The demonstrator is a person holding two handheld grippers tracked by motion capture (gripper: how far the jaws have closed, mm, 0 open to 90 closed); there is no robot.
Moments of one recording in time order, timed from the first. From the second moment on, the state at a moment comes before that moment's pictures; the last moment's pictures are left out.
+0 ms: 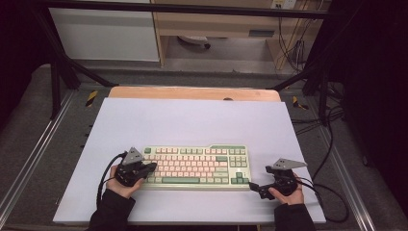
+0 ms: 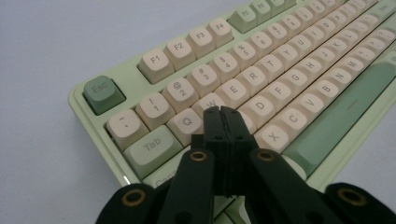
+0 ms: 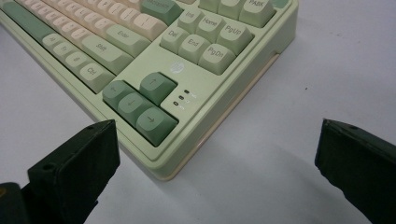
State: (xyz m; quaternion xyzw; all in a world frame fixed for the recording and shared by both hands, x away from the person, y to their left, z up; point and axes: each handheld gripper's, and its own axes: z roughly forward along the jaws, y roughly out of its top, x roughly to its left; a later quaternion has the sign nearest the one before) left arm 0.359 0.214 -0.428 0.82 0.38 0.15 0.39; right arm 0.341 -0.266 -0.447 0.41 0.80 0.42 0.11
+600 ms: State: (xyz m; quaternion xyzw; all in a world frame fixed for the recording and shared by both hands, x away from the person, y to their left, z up) left arm 0.356 0.214 -0.425 0.82 0.37 0.15 0.40; right arm 0.339 -0.262 -0.441 0.41 0.80 0.43 0.11
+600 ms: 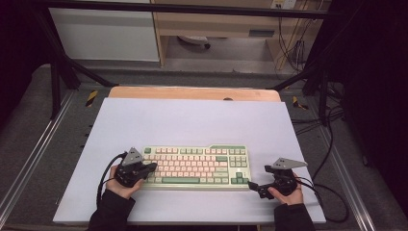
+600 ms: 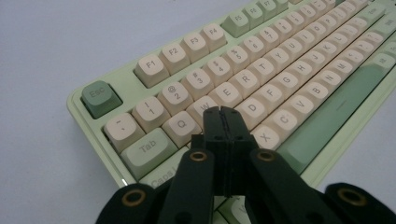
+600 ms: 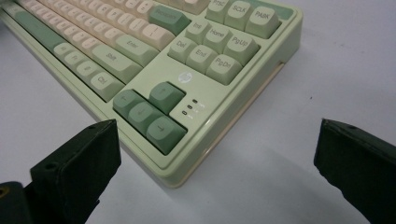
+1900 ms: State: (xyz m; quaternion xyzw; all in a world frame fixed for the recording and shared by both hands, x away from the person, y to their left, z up) left arm 0.353 0.214 -0.421 0.82 0.37 0.15 0.41; right arm 0.347 -0.165 -0.408 0.35 0.81 0.46 0.10
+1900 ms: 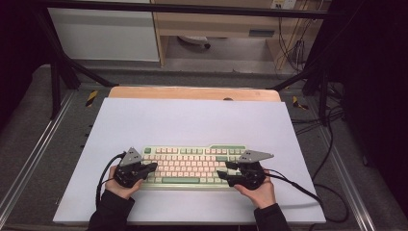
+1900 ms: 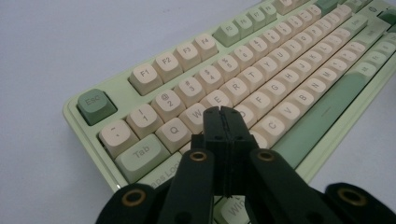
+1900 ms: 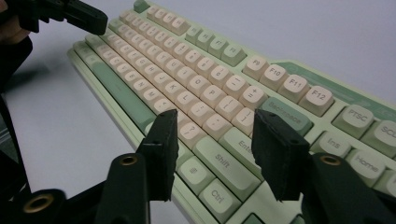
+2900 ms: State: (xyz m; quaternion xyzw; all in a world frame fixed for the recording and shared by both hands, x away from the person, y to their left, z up) left arm 0.353 0.214 -0.421 0.82 0.37 0.15 0.42; right arm 0.372 -0.101 -0.412 0.35 0.82 0.45 0.08
